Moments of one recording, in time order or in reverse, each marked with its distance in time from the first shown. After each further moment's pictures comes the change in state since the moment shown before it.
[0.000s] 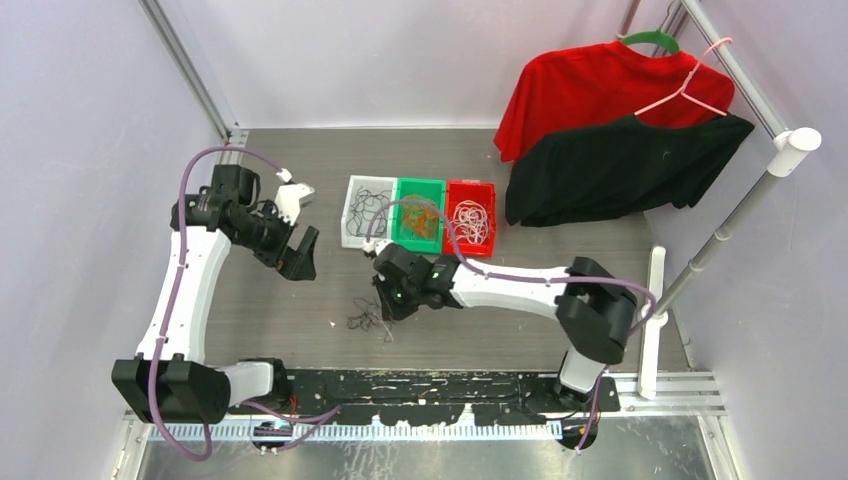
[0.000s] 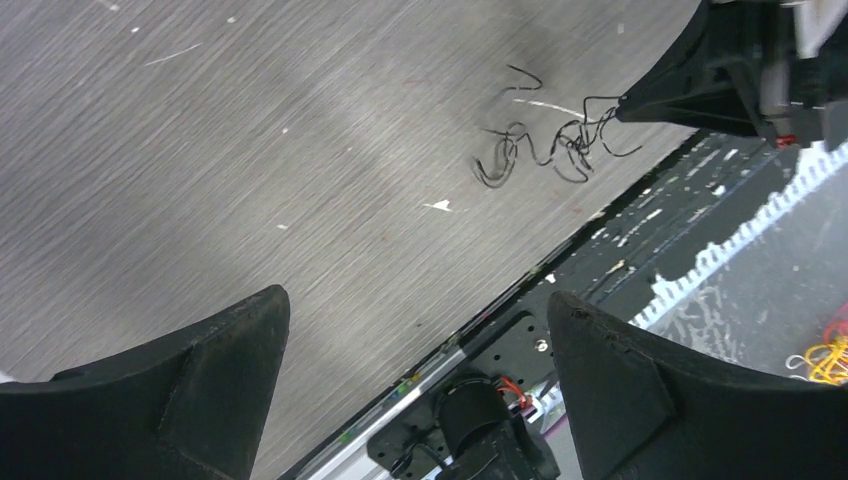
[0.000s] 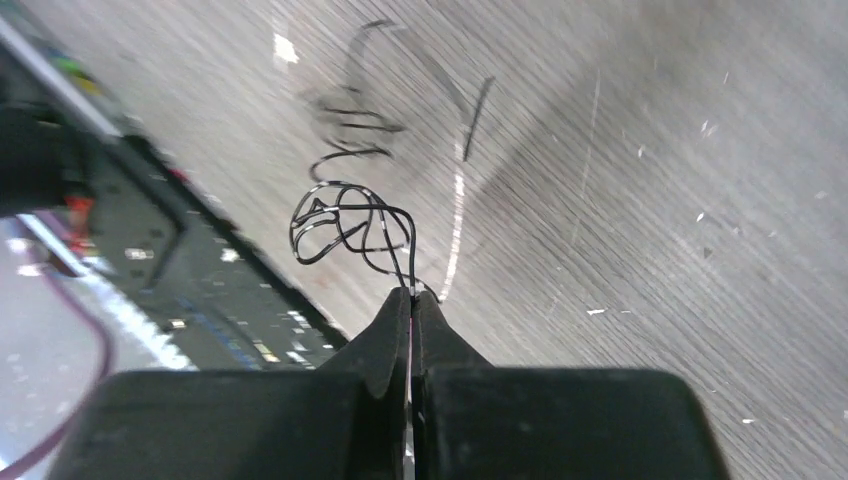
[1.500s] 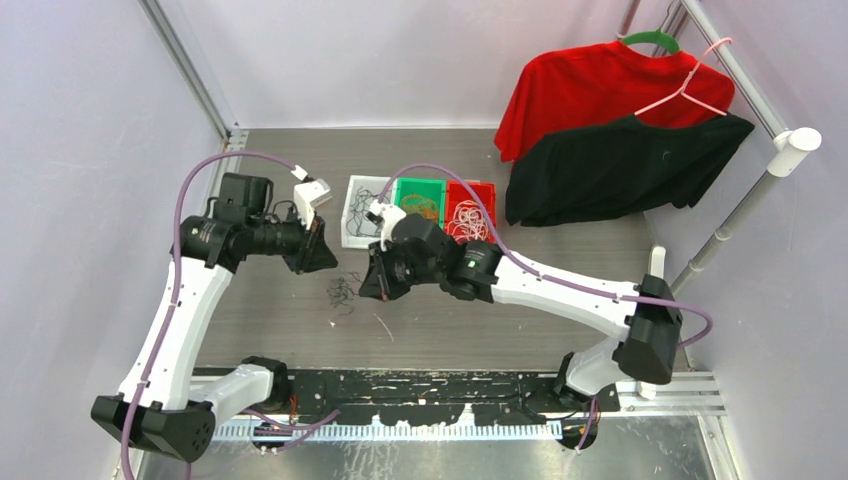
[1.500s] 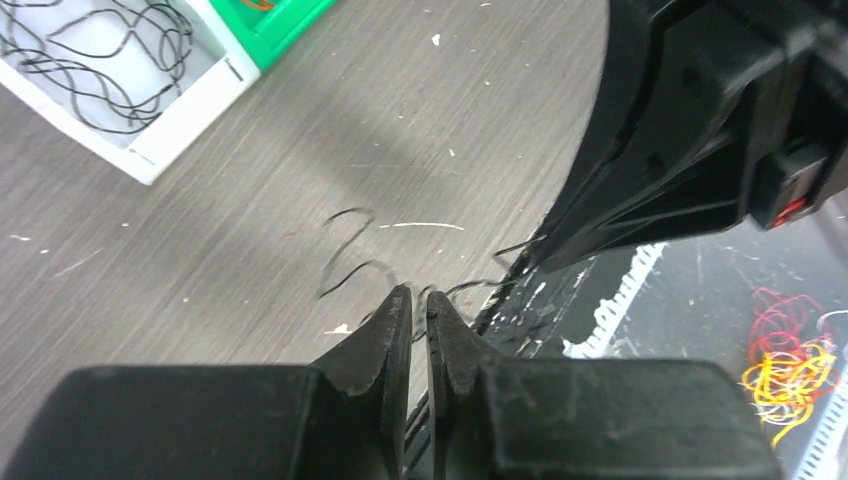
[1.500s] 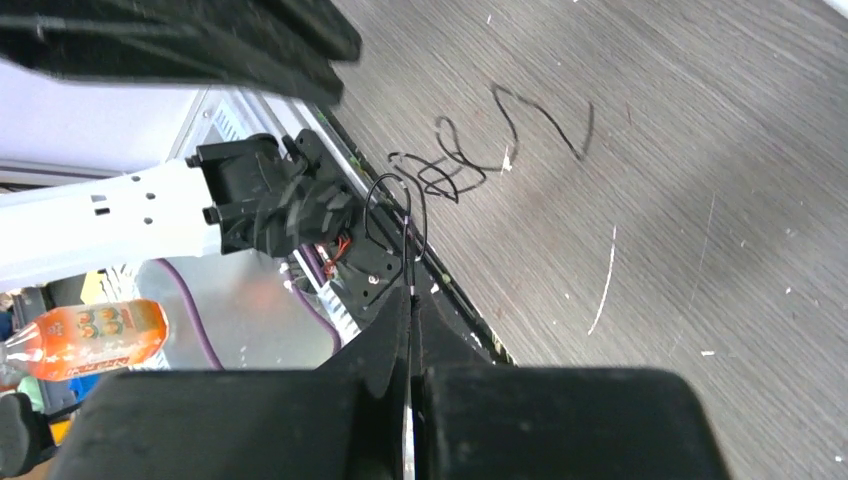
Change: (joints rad) left arm -0.204 -0.150 -0.035 0.185 0.261 -0.192; right arm 0.000 -0.242 0.146 0.021 -0.089 0.099
